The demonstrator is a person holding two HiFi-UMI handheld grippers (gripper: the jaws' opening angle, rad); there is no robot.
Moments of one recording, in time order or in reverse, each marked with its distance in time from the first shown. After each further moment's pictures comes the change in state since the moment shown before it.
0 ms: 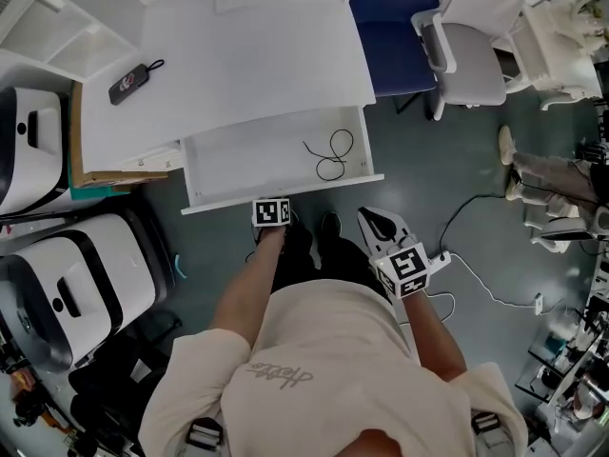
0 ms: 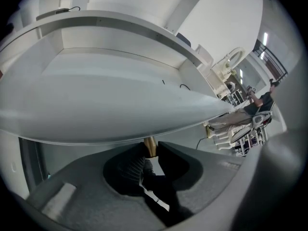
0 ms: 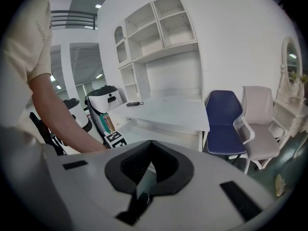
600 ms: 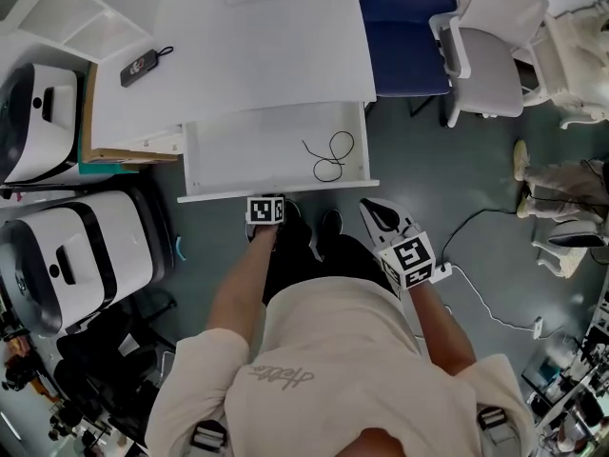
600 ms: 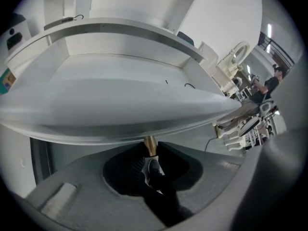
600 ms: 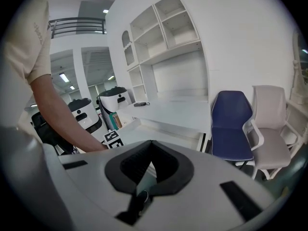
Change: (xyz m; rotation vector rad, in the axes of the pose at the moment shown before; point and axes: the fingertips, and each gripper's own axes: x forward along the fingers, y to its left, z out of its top) left arm -0.001 -0.003 -0.017 -0.002 -0.023 0.115; right arm -0.014 -0.043 -0.009 -0.053 -0.021 0.136
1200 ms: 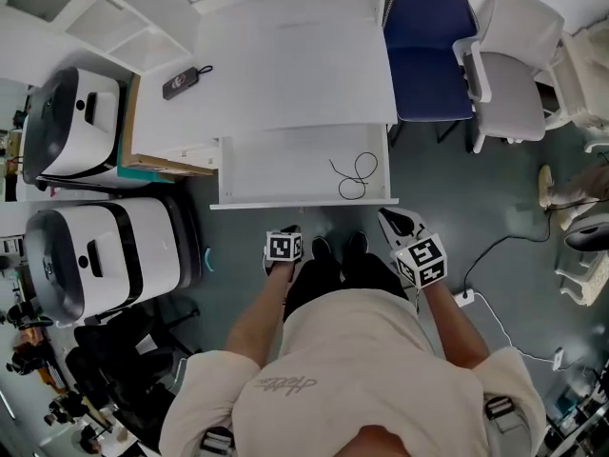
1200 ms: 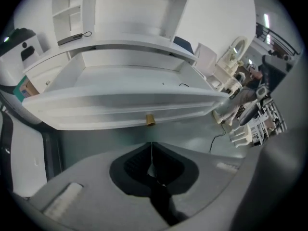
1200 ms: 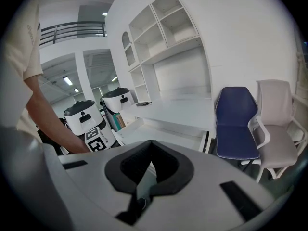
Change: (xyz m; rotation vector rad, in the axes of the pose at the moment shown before) left arm -0.060 -0.005 -0.042 0.033 -0.049 0.085; right arm 0.004 -0.011 -0.008 0.016 0.007 0.060
